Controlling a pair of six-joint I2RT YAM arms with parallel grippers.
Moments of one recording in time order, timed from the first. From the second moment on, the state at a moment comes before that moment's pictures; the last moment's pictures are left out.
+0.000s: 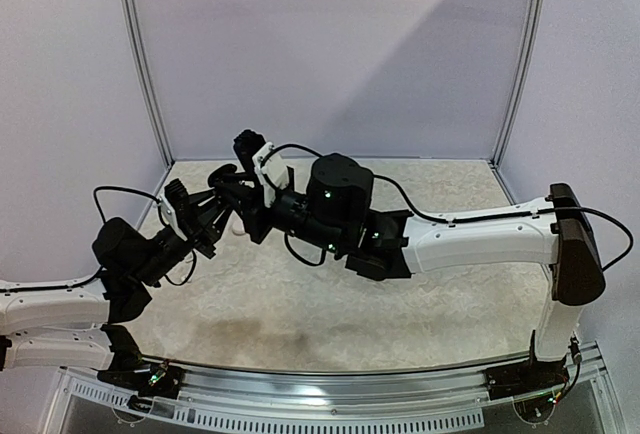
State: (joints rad) left arm -0.75 0.91 0.28 0.96 0.09 0.25; right arm 1.25 1.91 1.50 0.53 0.13 -0.03
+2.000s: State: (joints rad) left arm -0.75 0.87 0.28 0.83 -0.01 0.05; right arm 1.27 1.96 1.70 0.16 0.18 -0.12
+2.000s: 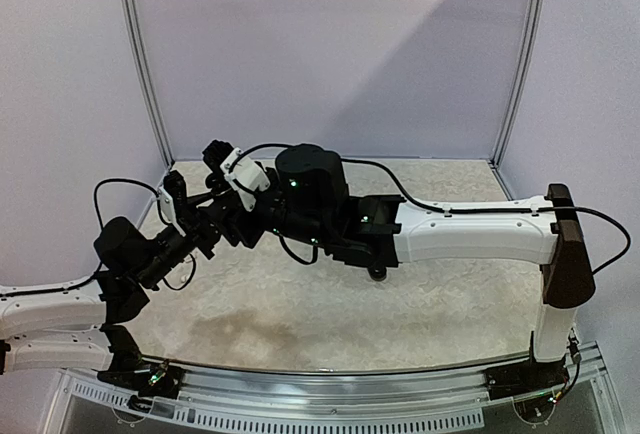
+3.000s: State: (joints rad) left arm -0.72 0.85 0.46 0.40 0.44 0.59; right arm 1.12 1.88 2.00 -0.52 -0.02 0.15
